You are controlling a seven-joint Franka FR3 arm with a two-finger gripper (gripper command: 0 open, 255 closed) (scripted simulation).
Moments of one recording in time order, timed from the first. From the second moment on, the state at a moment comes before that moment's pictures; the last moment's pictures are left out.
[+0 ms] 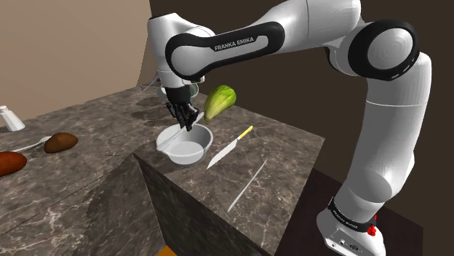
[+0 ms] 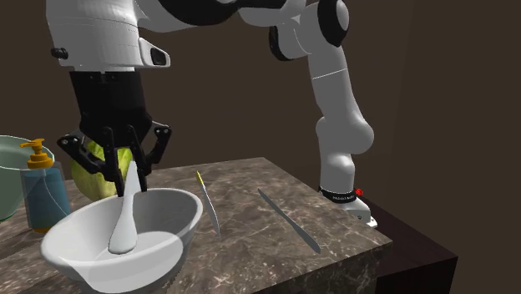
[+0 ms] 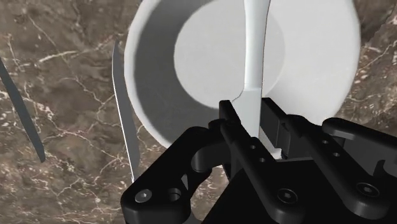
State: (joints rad) arm -0.14 0.30 0.72 -1.61 -0.26 1.76 2.00
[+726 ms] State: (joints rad) arm -0.15 0.31 0.71 -1.69 -0.28 1.85 2.02
